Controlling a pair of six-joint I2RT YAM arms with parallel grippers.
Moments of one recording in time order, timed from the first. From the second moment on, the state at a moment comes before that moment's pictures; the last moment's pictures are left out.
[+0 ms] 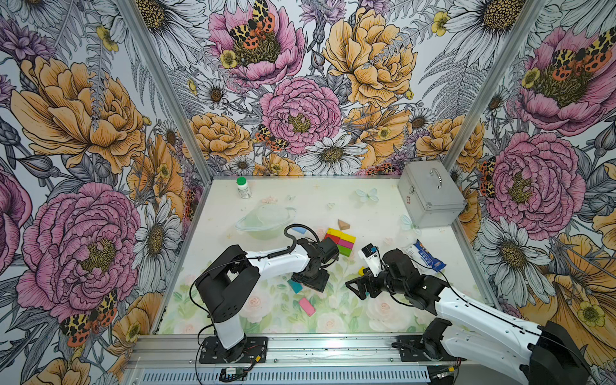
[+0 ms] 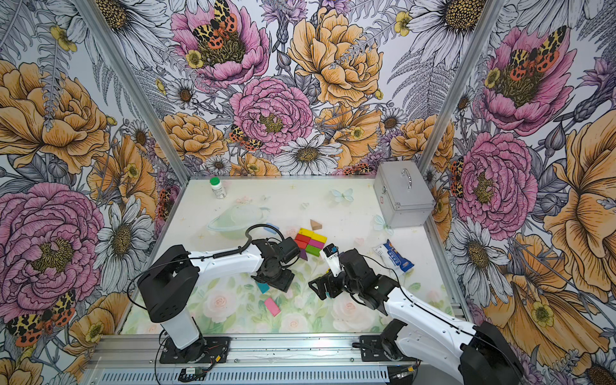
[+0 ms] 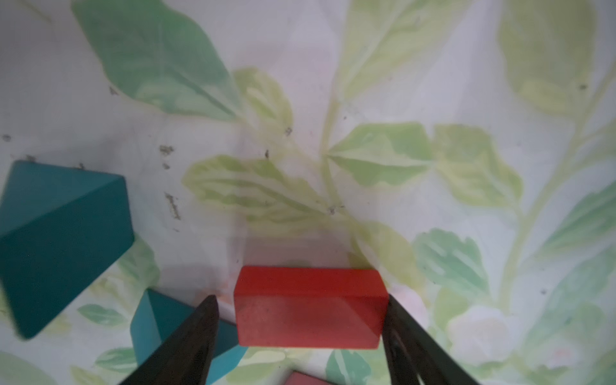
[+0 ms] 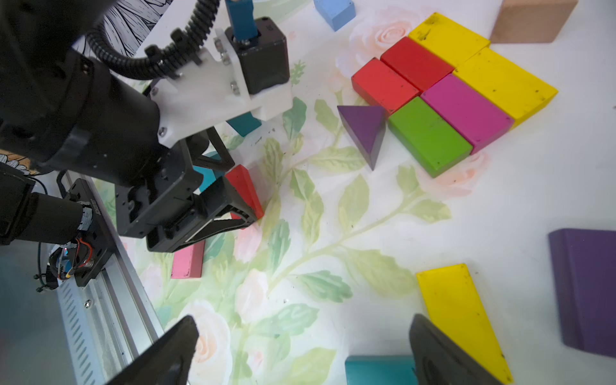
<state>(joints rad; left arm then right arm) -0.89 1.74 1.08 -0.86 -0.06 -0.50 0.69 0.97 0.44 -0.22 -0.29 0.28</state>
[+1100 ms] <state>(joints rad) -0.57 1.85 1.50 -0.84 -0.03 -0.35 0.56 1.31 0.87 -0.20 -0.35 0.09</state>
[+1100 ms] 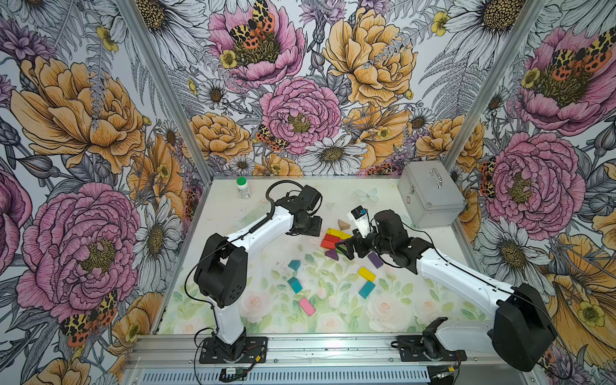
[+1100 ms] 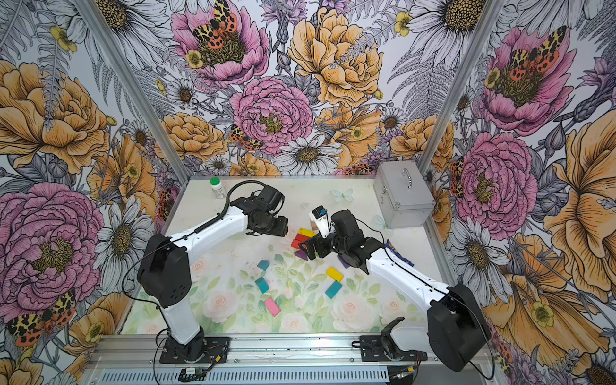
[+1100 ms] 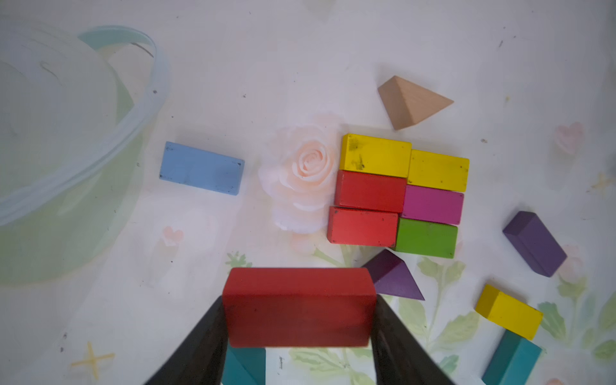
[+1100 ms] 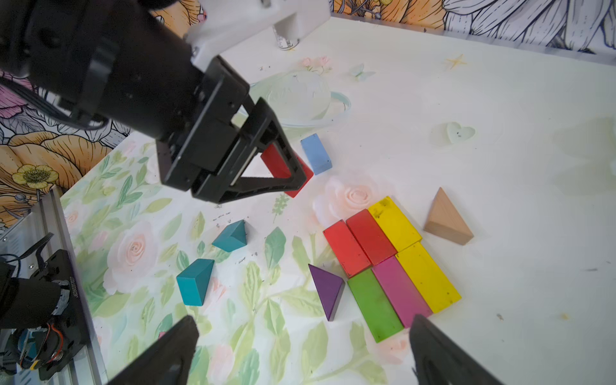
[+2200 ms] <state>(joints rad) -0.44 2.12 1.60 -0.87 -0.07 -0.23 0.56 1.46 0.94 -0.20 -0.40 0.08</state>
